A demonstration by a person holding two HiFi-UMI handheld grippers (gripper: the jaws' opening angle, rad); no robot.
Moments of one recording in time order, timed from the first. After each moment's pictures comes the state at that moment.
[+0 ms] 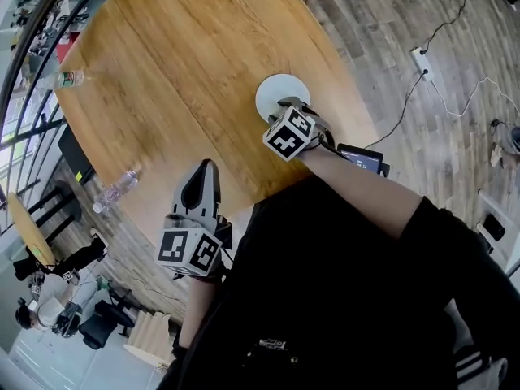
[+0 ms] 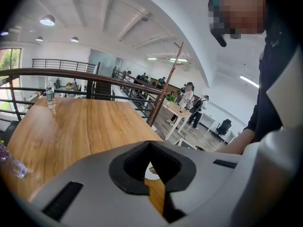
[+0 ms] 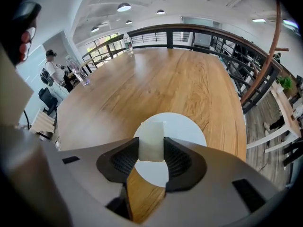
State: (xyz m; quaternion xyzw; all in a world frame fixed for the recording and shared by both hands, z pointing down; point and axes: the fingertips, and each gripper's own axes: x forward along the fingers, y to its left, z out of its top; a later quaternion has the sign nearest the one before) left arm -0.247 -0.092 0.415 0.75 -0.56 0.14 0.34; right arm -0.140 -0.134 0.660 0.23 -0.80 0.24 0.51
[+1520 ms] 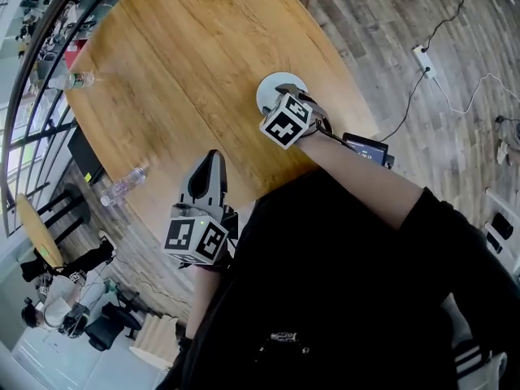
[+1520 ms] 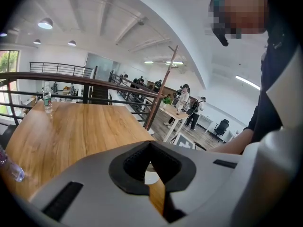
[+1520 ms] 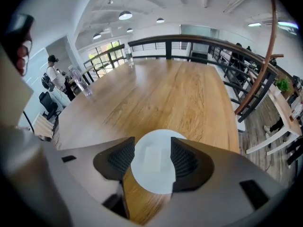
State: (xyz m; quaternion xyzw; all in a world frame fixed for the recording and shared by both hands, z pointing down) left arm -0.232 -0.091 0.401 0.77 -0.55 0.13 0.31; right arm -0.152 -0.157 0.626 0.24 -0.82 0.22 0.47
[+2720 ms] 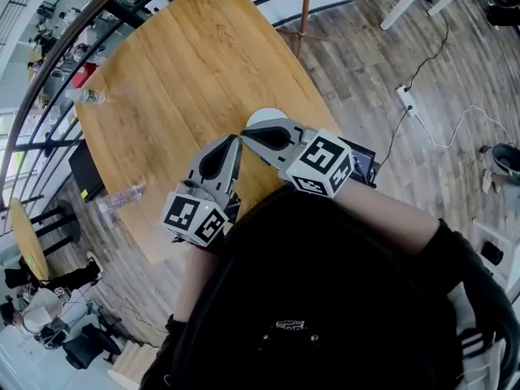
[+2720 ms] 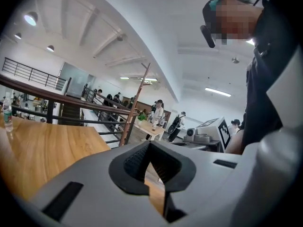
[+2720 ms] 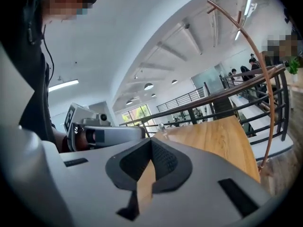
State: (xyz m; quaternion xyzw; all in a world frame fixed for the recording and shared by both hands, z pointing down) left arm -0.151 -0.141 0.337 0.87 -0.45 0.03 0.22; right arm -0.142 -0.143 0.359 0.15 -0.96 0.23 0.07
